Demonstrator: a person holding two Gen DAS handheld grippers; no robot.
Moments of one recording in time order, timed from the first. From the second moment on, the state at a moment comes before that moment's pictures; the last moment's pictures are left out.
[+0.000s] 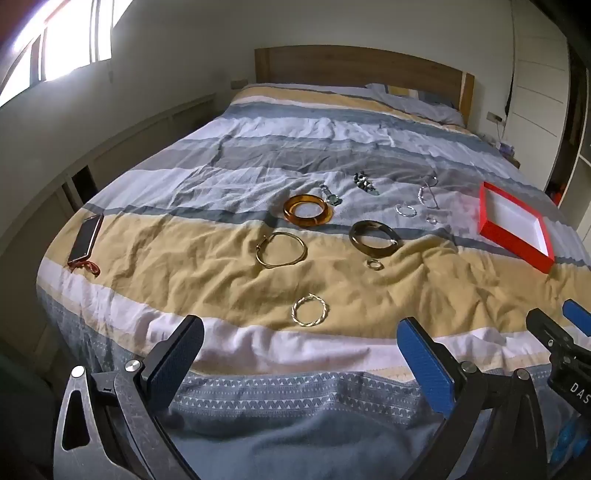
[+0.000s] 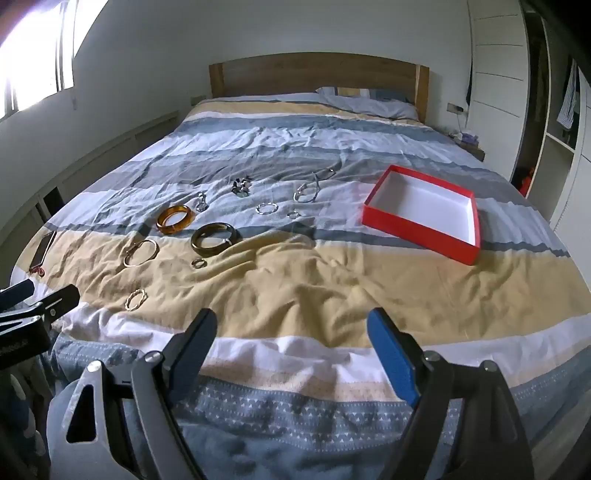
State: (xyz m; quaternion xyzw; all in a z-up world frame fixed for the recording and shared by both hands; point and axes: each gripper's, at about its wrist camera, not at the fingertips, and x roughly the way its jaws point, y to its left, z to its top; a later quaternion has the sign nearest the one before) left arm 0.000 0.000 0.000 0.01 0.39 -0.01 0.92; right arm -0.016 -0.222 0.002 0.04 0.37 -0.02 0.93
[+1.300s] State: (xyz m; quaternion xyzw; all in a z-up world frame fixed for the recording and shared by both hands) left arm -0.021 -0.014 0.007 0.04 0.36 0.00 0.93; right arm -0.040 -0.215 0.005 0.04 0.36 -0.02 0.93
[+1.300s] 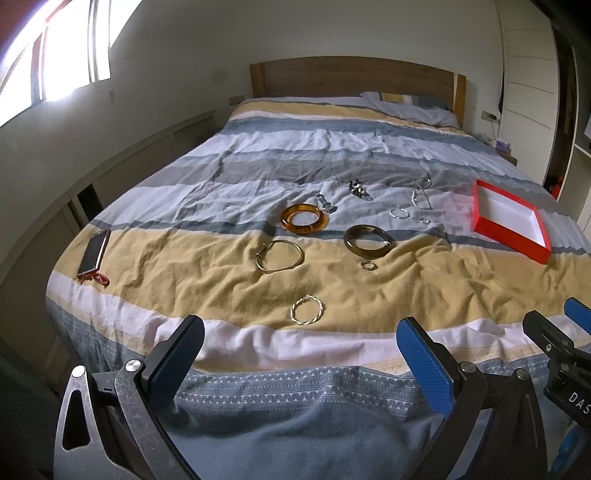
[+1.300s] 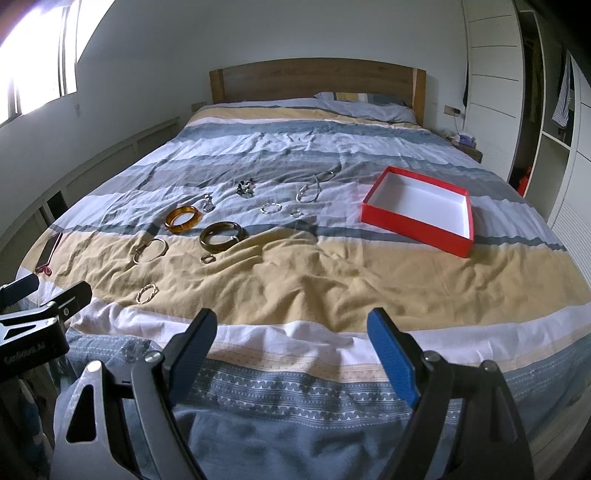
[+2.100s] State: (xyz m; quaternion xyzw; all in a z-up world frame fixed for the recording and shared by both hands) left arm -0.011 -0.017 -0.009 0.05 0.38 -0.01 0.93; right arm -0.027 -0.215 -0.014 0.04 0.38 -0.02 0.93
